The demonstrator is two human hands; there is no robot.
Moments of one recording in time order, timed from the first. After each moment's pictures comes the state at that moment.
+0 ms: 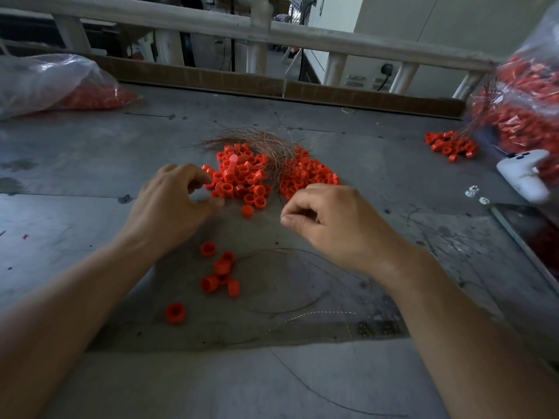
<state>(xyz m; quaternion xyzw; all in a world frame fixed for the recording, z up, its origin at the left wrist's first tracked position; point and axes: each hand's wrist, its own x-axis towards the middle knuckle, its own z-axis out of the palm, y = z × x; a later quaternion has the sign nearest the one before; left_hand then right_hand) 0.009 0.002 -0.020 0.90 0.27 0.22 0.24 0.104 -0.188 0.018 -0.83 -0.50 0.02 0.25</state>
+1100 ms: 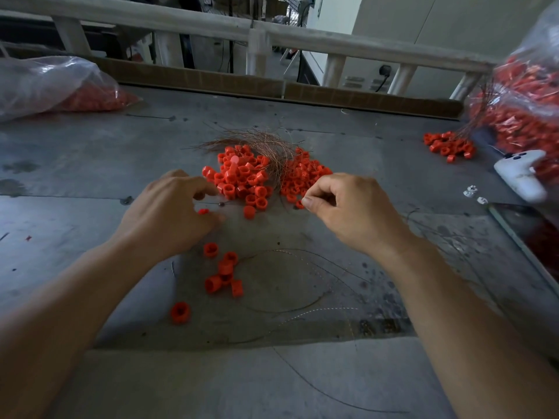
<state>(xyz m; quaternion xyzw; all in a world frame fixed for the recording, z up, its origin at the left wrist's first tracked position) 0.004 0.007 -0.018 0.94 0.22 0.20 0.18 0.126 -0.187 0.013 -0.87 -0.41 -0.04 0.26</state>
